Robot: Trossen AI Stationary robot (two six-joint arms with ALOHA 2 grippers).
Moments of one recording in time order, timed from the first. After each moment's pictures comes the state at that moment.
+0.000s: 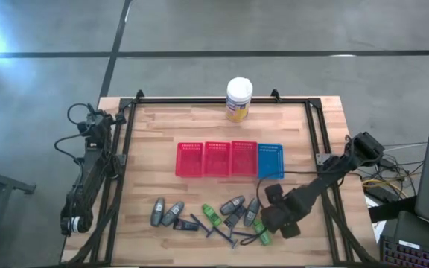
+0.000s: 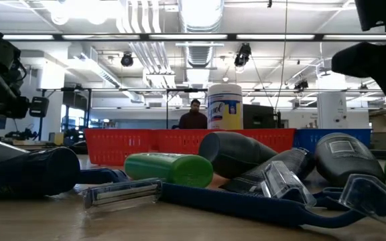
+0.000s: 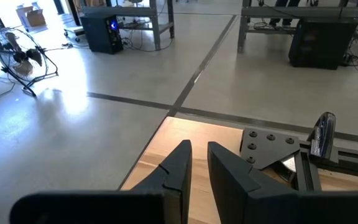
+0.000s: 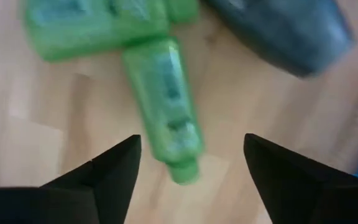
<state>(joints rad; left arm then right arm) 1.57 0.39 0.01 0.05 -0.35 -0.04 0.64 1.68 1.10 -0.89 -0.01 0.36</state>
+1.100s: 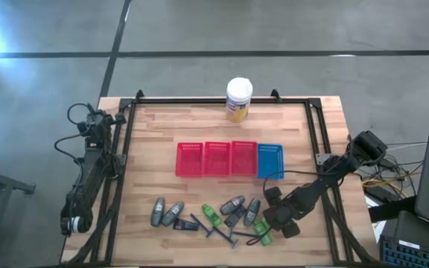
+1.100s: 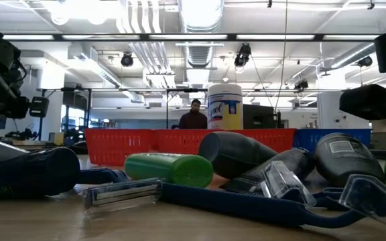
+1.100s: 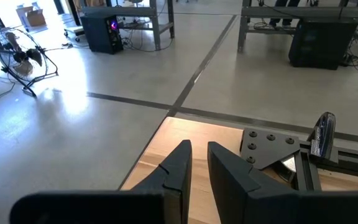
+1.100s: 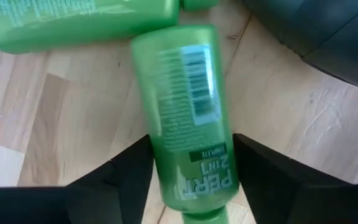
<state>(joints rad) 1.57 0.39 0.01 0.05 -0.35 -0.04 0.66 1.67 0.83 -0.53 0.01 0.34</state>
